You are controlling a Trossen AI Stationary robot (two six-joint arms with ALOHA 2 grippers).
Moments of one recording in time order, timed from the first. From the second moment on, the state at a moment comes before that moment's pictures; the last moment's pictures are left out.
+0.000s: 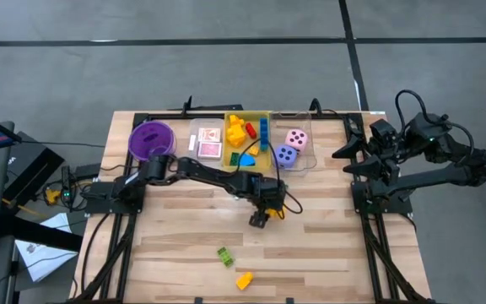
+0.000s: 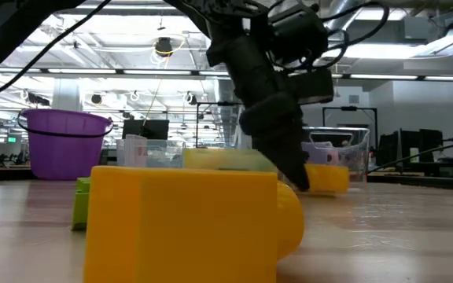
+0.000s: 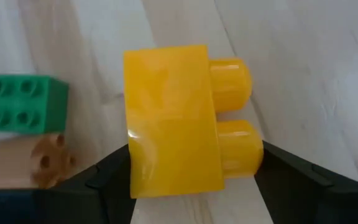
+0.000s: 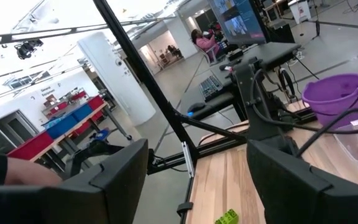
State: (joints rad) left arm -0.07 2.29 1.75 -0.53 0.04 0.27; right arm 0.01 0.61 1.04 -0.42 -0.24 0.51
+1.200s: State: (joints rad) left arm 0.07 1.66 1.21 -0.38 -0.45 -0.20; right arm 0.01 0.61 1.04 -0.41 -0.24 0.43
